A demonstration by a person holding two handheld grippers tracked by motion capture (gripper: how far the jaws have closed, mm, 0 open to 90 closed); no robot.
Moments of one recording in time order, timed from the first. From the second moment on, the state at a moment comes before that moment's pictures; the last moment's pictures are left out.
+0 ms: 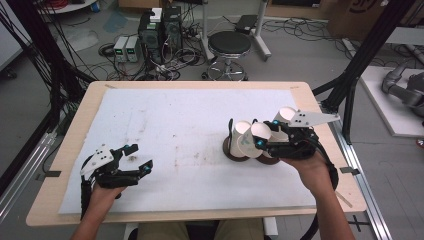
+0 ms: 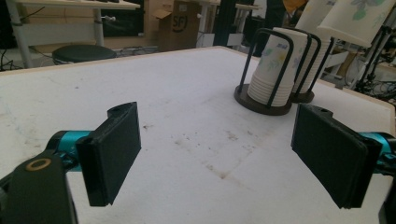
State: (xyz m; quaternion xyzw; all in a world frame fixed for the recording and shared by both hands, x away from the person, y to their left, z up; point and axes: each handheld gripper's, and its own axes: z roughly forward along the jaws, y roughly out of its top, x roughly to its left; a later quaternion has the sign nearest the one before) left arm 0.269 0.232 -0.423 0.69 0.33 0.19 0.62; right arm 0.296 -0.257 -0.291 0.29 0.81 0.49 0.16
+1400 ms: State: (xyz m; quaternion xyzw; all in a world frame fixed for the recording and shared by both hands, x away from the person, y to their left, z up) left arm 0.273 0.149 -0.403 0.74 0.19 0.10 0.64; right arm 0.294 -0.184 -0.326 0.19 0.84 0.50 0.09
